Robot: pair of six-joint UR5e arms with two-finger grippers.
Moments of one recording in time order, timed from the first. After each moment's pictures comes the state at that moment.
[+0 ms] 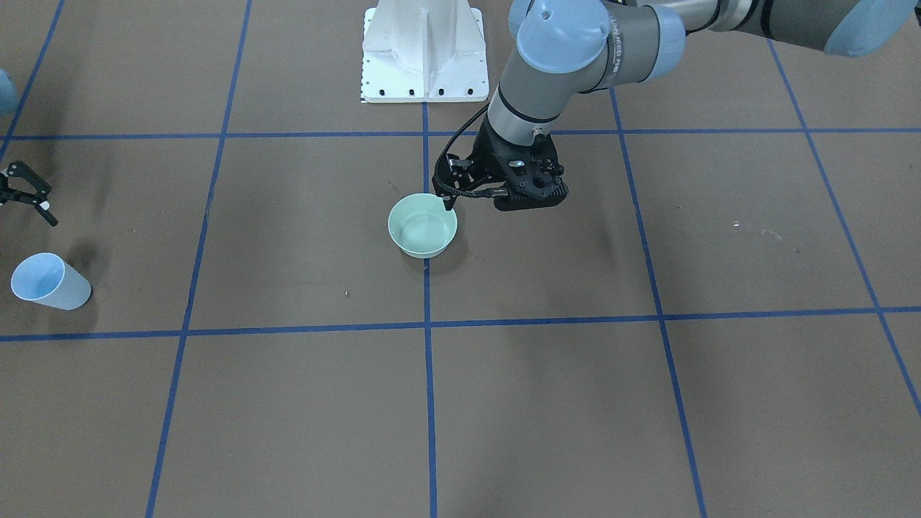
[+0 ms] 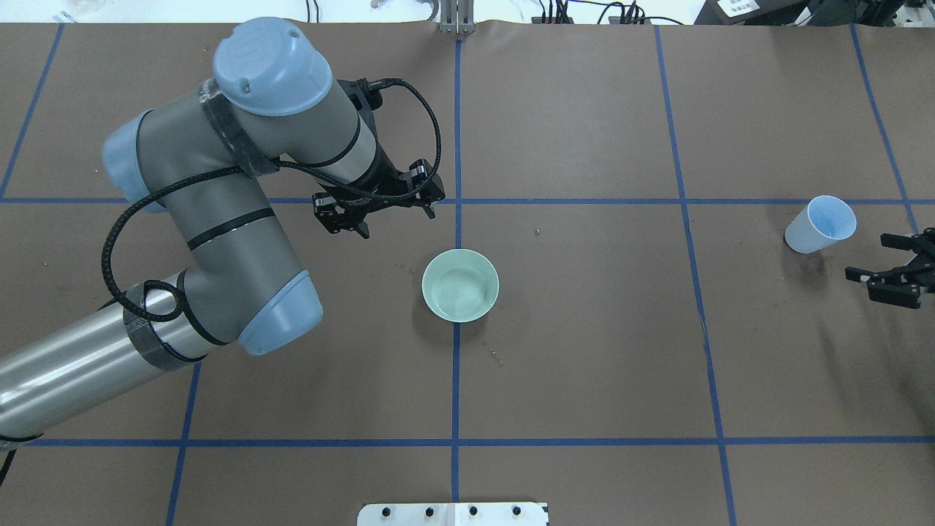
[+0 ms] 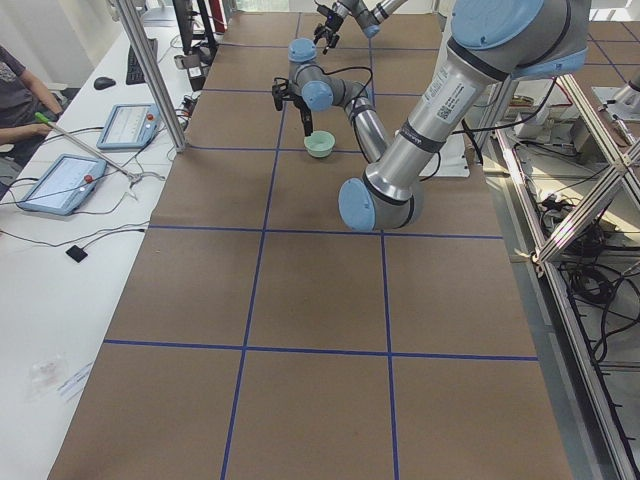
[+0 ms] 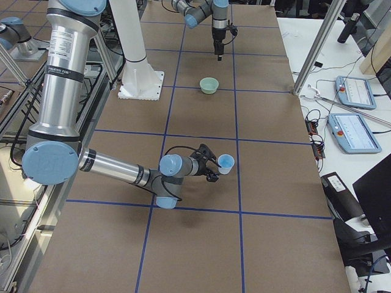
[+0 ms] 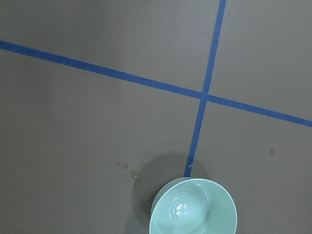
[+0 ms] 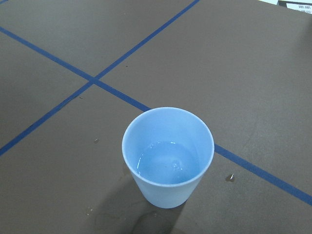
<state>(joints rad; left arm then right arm) -0.68 -2.31 -1.71 -1.61 -2.09 -1.40 0.94 -1.77 1.32 0.19 1.90 0.51</state>
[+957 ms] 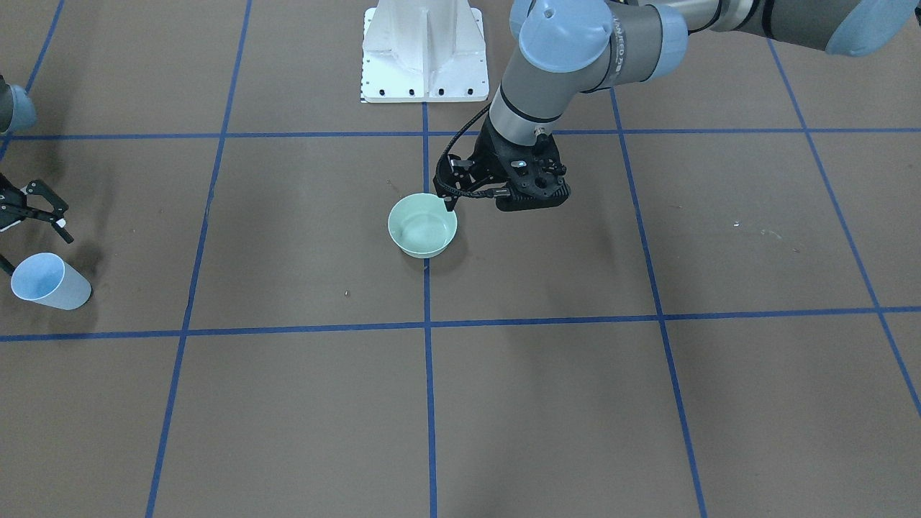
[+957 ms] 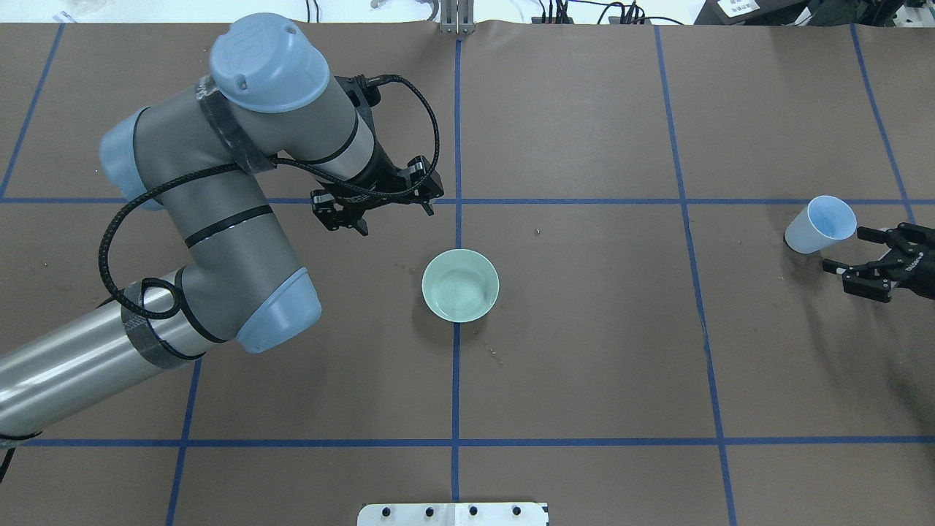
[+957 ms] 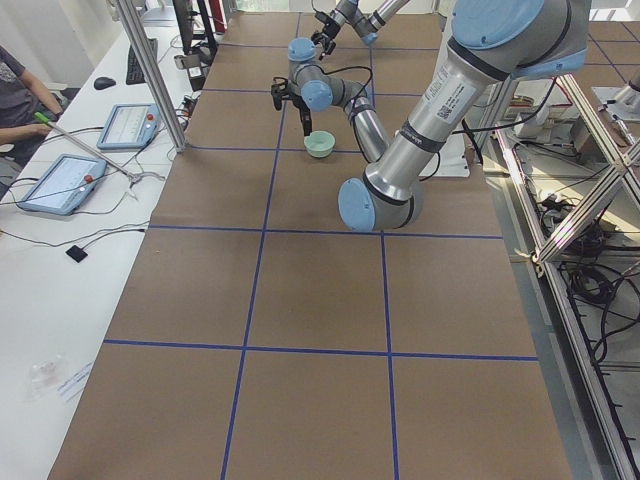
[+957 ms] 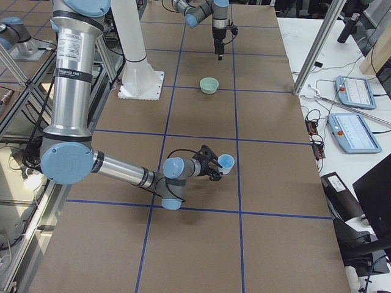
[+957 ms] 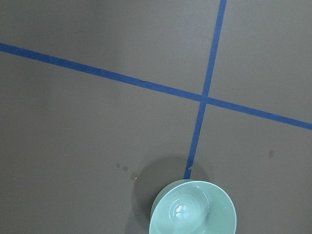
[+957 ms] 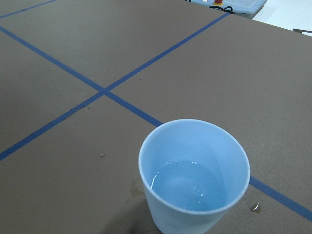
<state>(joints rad) -0.68 -2.31 -1.71 -1.61 -2.09 -1.39 0.91 -1.70 1.22 0.26 1.82 0.53</state>
